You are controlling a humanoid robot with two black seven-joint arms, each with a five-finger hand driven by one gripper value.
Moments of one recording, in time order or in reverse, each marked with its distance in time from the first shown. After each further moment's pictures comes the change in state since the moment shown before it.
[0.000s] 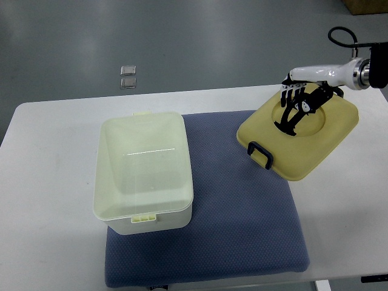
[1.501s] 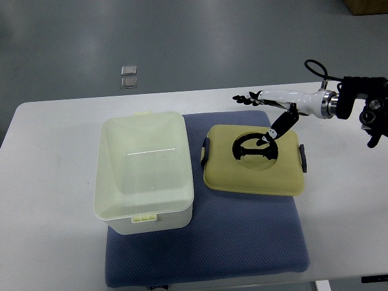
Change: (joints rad) left arm 0.000 0.000 0.002 0.002 0.001 0.000 0.003; right arm -0.087 0.102 0.036 -0.003 0.490 -0.064 0.011
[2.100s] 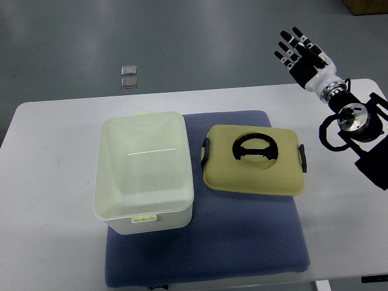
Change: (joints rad) left arm 0.000 0.000 -0.001 -0.011 0.001 0.000 0.000; right arm -0.159 0.352 0.389 -0.365 1.140 -0.261 0.036
